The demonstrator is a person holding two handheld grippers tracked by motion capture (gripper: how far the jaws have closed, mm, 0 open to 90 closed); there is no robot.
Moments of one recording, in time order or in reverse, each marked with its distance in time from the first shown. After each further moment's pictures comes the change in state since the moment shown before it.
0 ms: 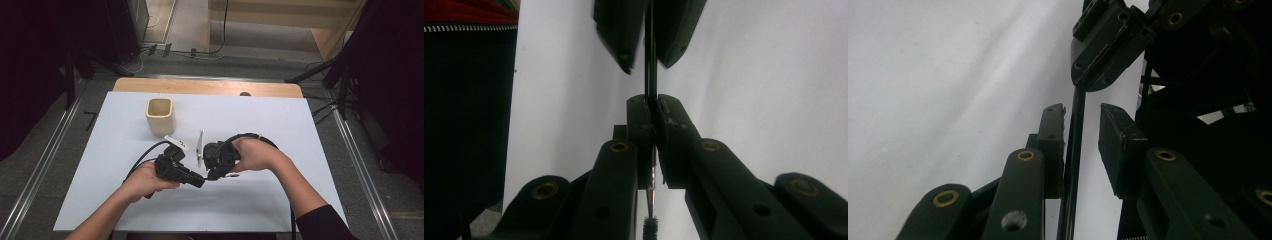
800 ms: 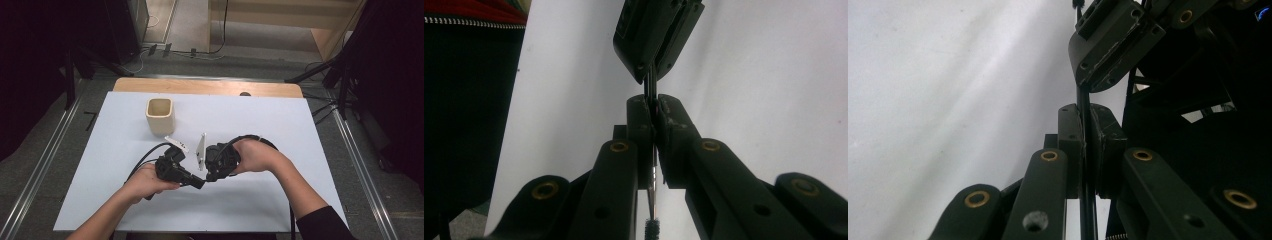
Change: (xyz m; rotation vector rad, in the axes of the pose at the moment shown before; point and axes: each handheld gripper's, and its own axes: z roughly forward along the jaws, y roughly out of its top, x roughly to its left) left arm 0.005 -0.003 0.002 0.002 -0.056 -0.023; right arm 0.006 -0.003 -0.001 -0.046 -0.026 -0.086
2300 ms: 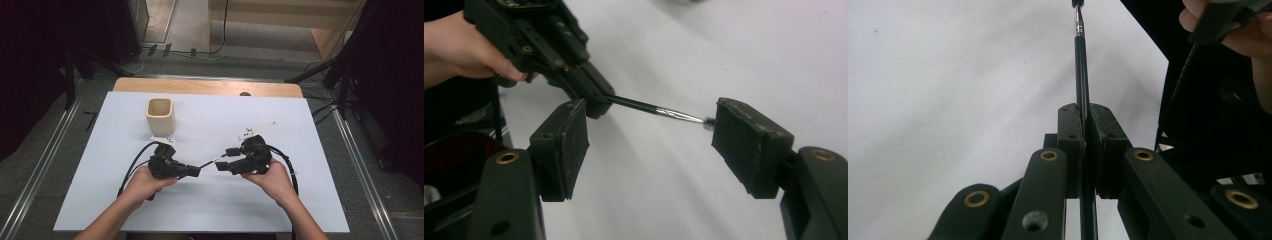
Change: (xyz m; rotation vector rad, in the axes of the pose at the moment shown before) left arm 0.009 -0.016 -0.012 -0.253 0.119 -0.058; right arm 0.030 -0.090 -0.009 -0.685 -0.167 0.869
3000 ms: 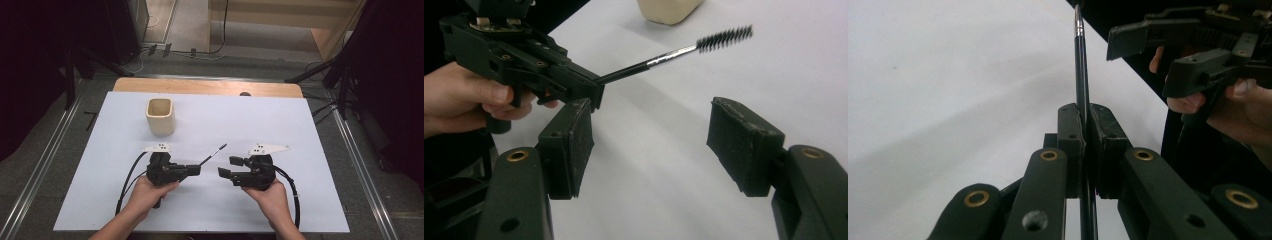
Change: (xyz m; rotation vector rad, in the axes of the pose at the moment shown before) left arm -0.016 -0.023 0.000 -0.225 0.040 0.012; right arm 0.018 -0.043 0.003 -0.197 -0.051 0.086
